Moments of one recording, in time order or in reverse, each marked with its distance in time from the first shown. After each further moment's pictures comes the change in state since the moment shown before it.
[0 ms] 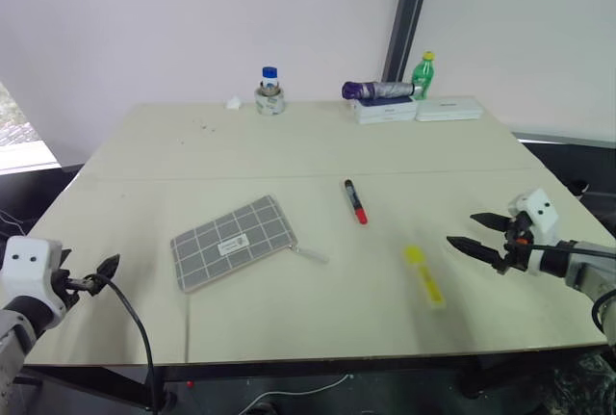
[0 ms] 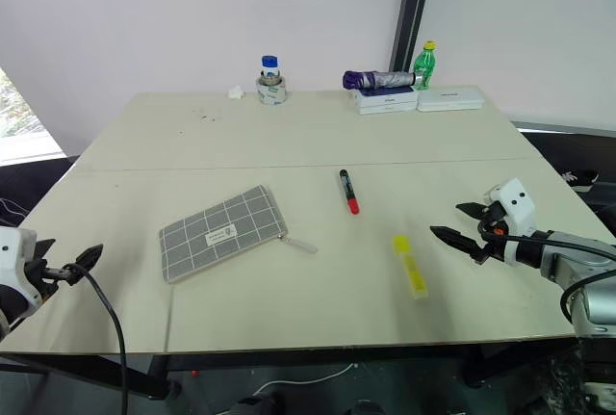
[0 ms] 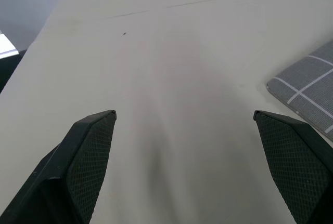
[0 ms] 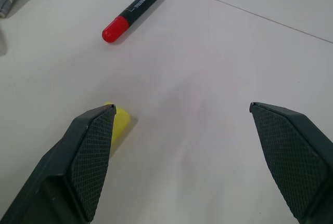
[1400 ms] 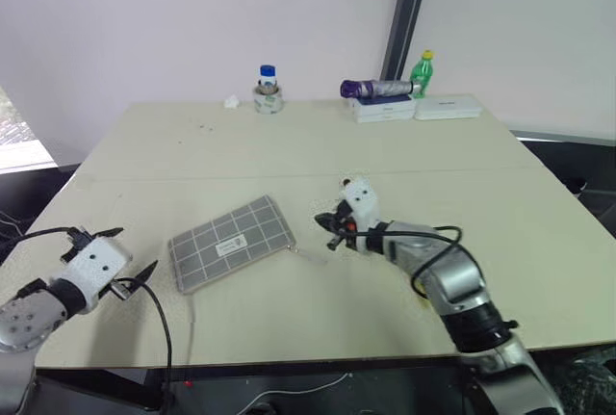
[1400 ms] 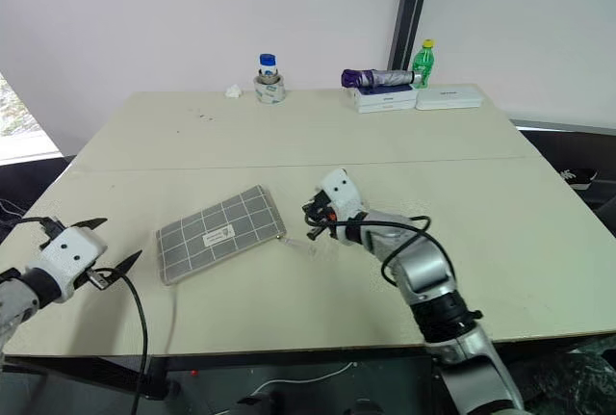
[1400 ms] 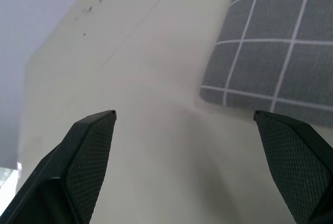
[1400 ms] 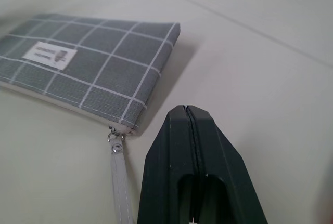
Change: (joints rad) left arm -0.006 0.161 -0.269 0.142 0.385 -0.567 -0.111; right arm -0.349 0.548 0.511 -0.154 -0.166 0.278 -0.450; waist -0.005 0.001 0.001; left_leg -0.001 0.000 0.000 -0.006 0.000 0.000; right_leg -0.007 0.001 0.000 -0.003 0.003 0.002
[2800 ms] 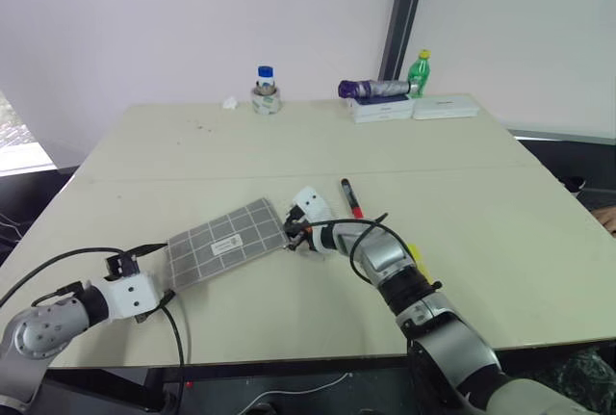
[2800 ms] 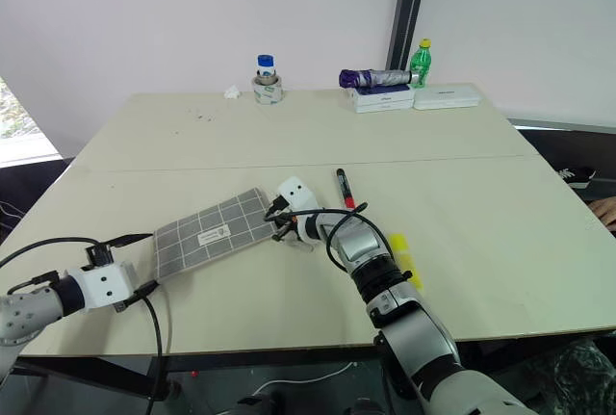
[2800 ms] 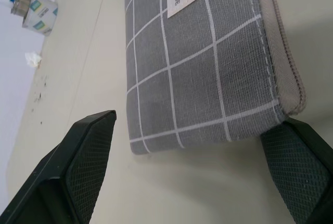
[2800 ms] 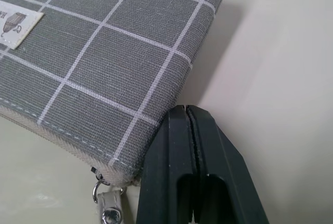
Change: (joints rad) left arm -0.087 0.075 -0.212 0.271 0.179 -0.505 -0.035; right arm -0.261 0.247 0.045 0.613 -0.192 -0.187 0.078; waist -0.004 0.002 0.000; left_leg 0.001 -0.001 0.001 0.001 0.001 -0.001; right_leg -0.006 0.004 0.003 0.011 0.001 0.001
